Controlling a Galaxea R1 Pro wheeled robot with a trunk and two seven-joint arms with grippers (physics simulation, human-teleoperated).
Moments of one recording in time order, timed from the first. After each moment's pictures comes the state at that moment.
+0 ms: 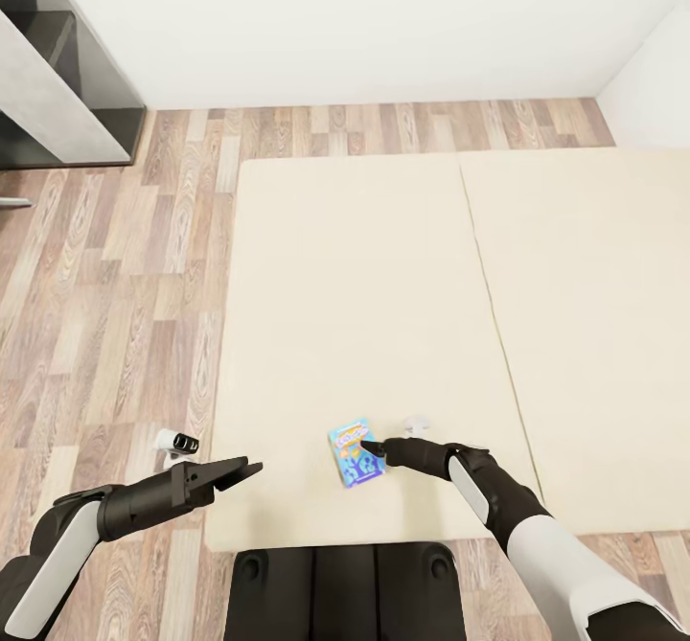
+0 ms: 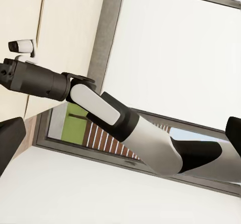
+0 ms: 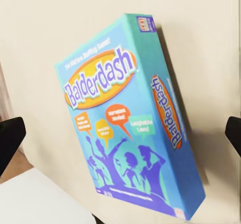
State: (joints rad) left arm -0.26 0.32 -0.01 -1.45 0.88 0.99 -1.06; right arm -0.75 -0.02 0.22 -0.56 -0.35 0.34 0.59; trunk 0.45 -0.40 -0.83
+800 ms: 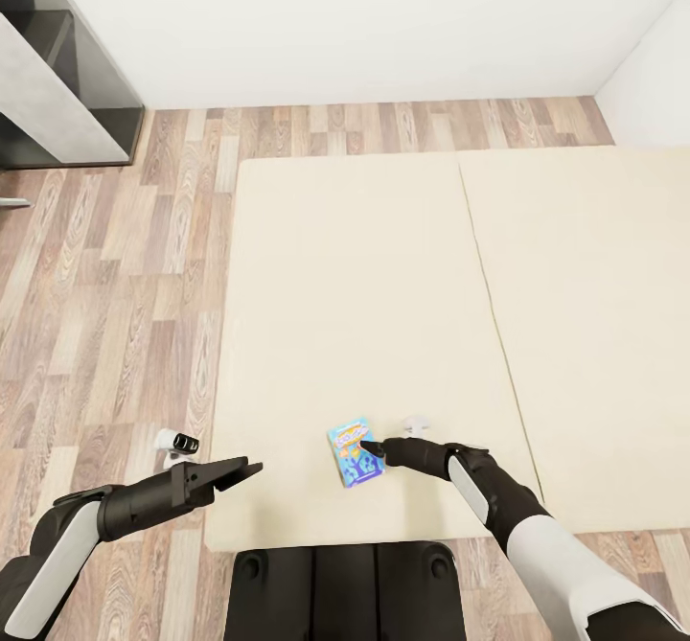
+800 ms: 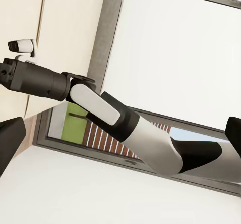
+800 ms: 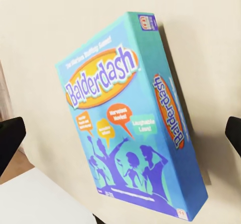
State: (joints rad) left arm -0.26 0.32 -0.01 -1.45 0.88 0.99 -1.06; right arm -0.75 -0.02 0.22 -0.56 -0.35 0.34 0.59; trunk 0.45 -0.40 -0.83
